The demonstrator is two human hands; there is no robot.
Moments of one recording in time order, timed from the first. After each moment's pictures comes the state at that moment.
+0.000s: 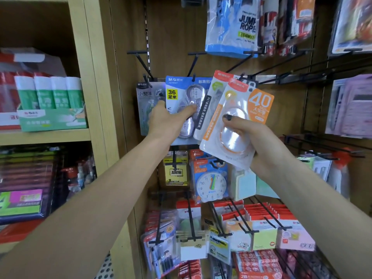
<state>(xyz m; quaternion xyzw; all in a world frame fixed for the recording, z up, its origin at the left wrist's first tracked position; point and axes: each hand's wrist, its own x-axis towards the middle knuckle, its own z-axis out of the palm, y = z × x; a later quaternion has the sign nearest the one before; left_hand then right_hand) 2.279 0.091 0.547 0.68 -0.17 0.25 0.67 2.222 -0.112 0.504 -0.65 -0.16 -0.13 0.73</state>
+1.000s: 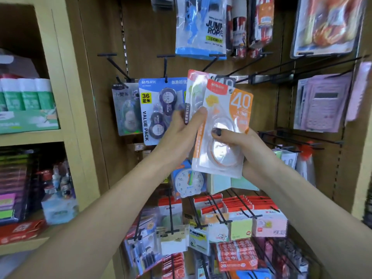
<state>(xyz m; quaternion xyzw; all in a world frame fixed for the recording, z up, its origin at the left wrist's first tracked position) 2.202 0.033 0.521 0.72 -0.29 0.14 0.62 2.165 -0.130 0.495 -0.57 -0.21 -0.15 0.78</state>
